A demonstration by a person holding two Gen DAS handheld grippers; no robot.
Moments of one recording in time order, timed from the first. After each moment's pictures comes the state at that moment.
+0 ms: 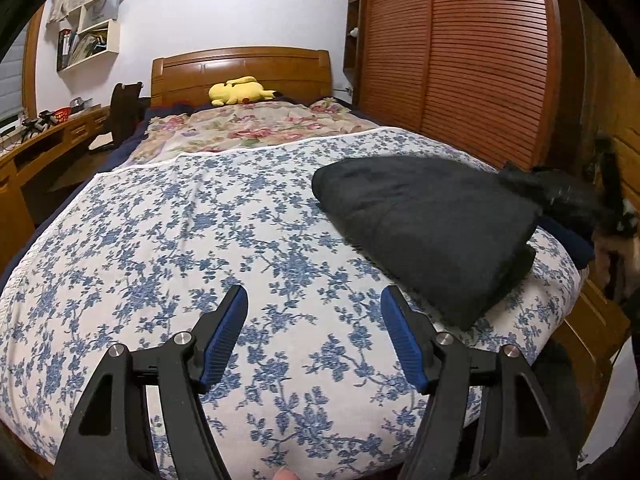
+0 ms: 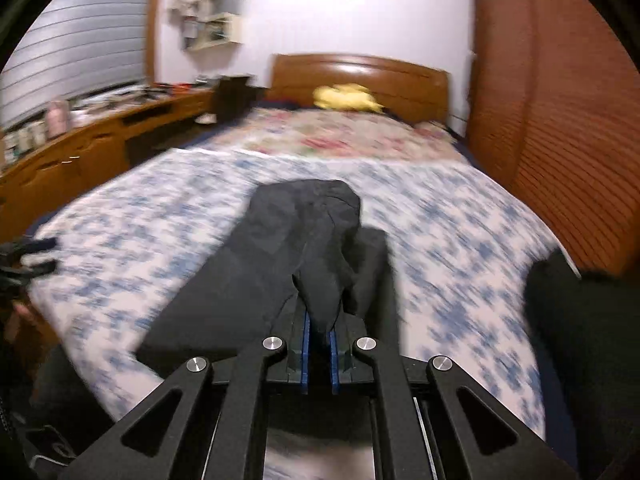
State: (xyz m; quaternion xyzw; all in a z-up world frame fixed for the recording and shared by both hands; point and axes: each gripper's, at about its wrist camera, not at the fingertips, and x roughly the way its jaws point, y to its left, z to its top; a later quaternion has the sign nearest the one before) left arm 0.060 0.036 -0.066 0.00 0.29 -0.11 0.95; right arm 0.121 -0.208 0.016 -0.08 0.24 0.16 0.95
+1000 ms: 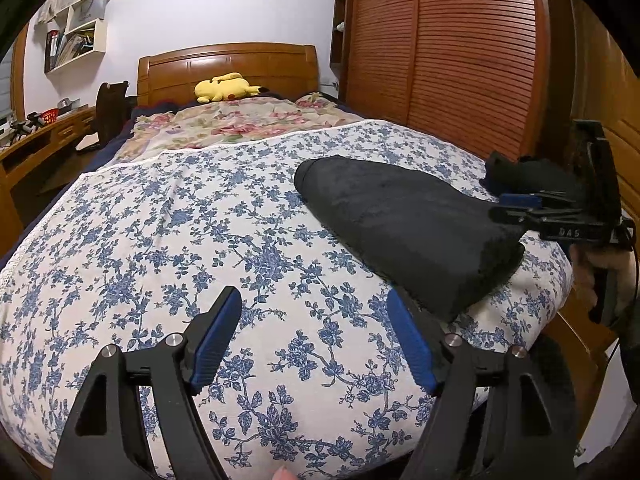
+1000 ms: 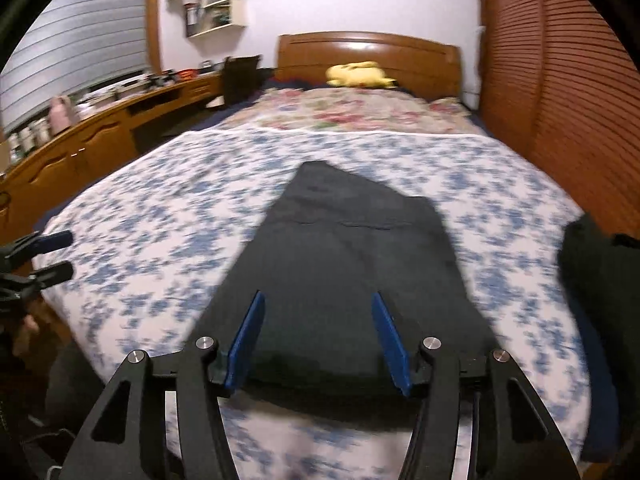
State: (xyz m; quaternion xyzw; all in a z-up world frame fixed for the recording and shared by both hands) left arm 0.059 0.009 -0.073 0.00 0.29 -0.13 0.95; right arm 0.108 -0.132 -0.010 -0.08 0.26 0.24 0.93
